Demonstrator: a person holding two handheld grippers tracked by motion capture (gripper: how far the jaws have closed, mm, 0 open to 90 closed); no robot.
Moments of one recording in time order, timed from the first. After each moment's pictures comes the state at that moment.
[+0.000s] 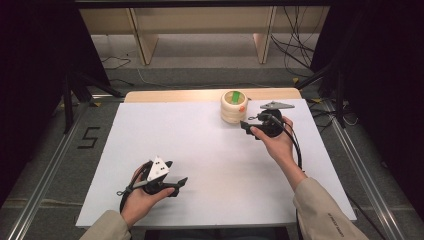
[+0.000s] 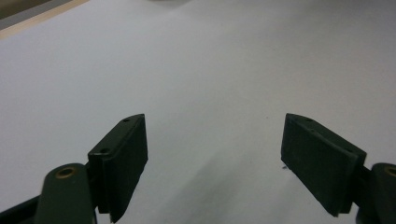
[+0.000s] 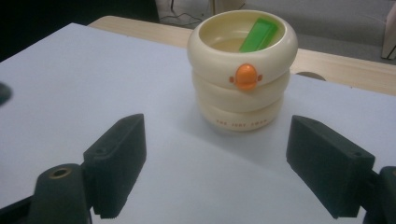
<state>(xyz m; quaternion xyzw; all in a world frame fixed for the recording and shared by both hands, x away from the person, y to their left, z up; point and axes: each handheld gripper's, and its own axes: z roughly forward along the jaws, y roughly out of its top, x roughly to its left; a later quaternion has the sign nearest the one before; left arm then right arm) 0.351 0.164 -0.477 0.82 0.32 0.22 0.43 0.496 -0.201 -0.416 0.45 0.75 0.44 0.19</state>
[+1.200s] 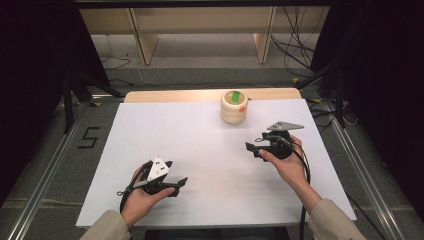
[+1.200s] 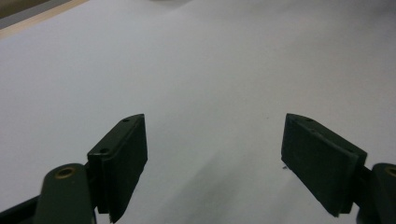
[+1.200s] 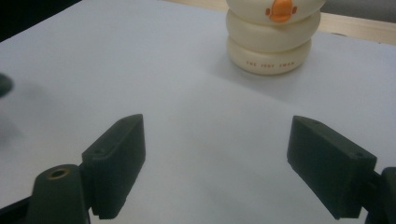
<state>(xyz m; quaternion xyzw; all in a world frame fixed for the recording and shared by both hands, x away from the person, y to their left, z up) 0.351 0.164 -0.477 0.82 0.32 0.22 0.43 0.436 -0.221 -0.433 0.42 0.78 0.44 0.16</state>
